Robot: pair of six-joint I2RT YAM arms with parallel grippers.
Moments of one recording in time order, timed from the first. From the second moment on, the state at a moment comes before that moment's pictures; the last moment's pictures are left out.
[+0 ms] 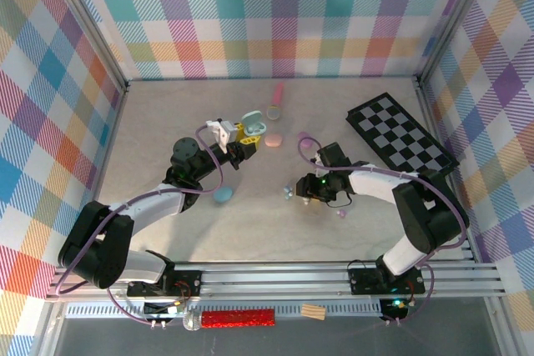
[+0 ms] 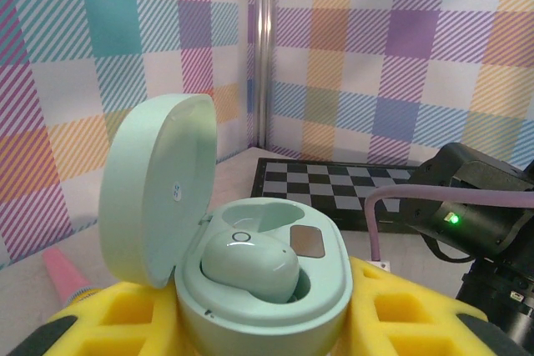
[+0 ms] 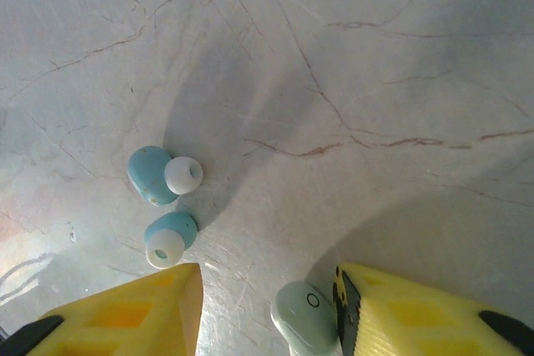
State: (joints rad) left arm -0.44 1.36 0.59 0.86 0.51 -0.05; right arm 0.51 1.59 0.75 -0.28 -0.40 0.60
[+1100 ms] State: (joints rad) left arm -0.44 1.36 0.59 0.85 0.52 -0.03; right arm 0.51 1.56 0.71 -0.29 -0.41 0.62
